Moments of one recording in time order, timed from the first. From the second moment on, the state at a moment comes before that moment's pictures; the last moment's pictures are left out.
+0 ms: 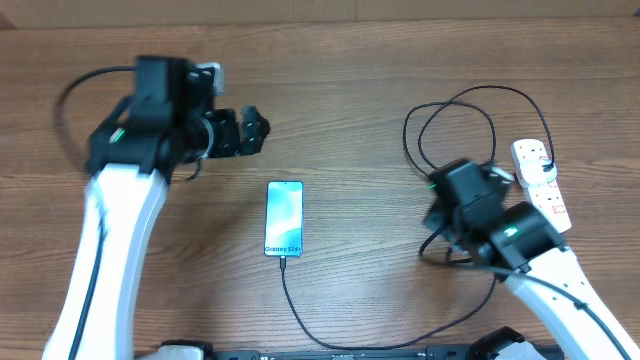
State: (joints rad) left arm -0.09 1.42 1.44 -0.97 0.27 -0.21; right arm 0.44 1.14 1.00 -1.11 0.23 1.01
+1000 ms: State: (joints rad) left arm -0.13 0.94 1.45 -1.15 0.08 -0.21; right arm -0.54 1.60 1.30 -1.13 0.03 0.57
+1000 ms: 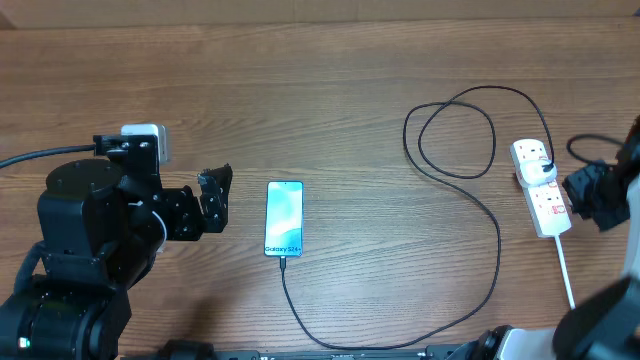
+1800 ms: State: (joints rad) left arm -0.13 0.94 1.45 -1.15 0.08 -0.21; right arm -0.54 1.98 1.52 -1.11 -0.07 0.54
